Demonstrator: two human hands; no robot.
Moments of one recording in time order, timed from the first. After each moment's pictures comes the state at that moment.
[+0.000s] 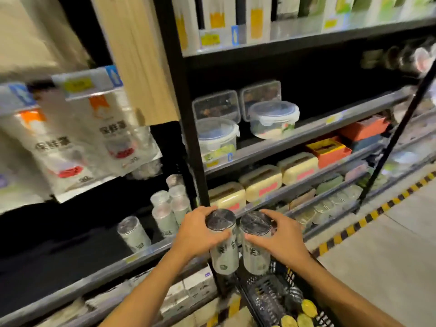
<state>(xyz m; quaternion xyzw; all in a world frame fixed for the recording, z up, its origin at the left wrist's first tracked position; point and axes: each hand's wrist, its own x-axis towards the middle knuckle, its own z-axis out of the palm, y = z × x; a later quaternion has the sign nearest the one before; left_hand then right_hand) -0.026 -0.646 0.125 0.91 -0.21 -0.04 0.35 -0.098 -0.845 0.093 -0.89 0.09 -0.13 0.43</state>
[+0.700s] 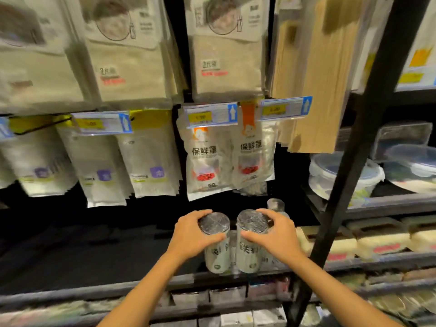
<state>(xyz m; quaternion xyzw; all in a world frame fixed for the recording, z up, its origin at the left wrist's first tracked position) 0.030 -0.357 0.155 0.92 -0.02 0.11 0.37 0.038 -0.574 0.147 -0.88 -0.09 -0.11 0.45</state>
